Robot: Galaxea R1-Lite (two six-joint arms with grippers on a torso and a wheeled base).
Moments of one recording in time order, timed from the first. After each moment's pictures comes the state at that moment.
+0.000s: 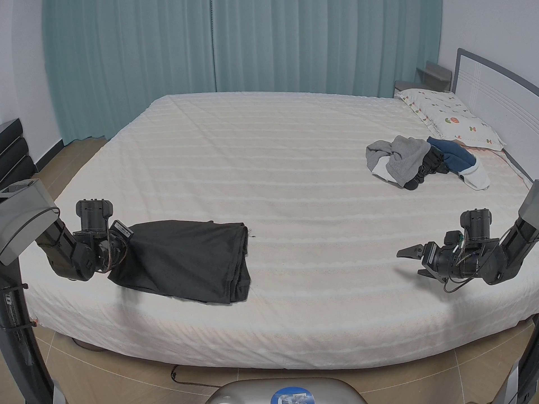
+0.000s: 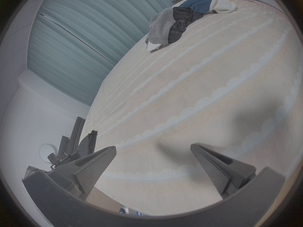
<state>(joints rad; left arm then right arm) 0.05 2.19 -0.89 -0.74 0.16 -0.90 -0.03 2.08 -0.70 -0.71 0.42 0.54</state>
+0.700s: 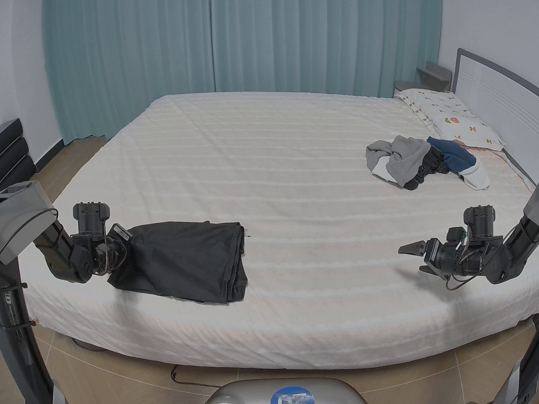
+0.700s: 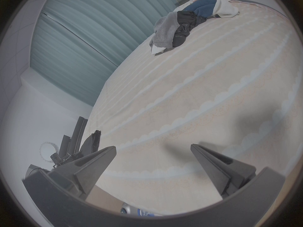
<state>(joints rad) 0.07 2.19 -0.87 -0.75 0.09 -0.90 -0.02 2.04 -0.68 -0.70 0.42 0.54</state>
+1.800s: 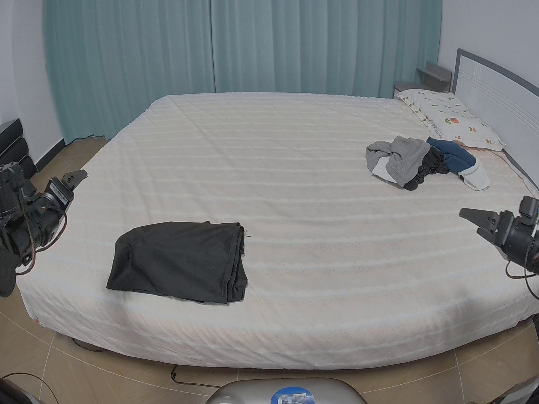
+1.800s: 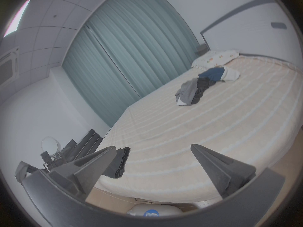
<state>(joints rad) 0.16 1.51 -0.59 -0.74 -0.05 -0.72 -0.06 1.29 -0.44 -0.59 0.37 0.50</state>
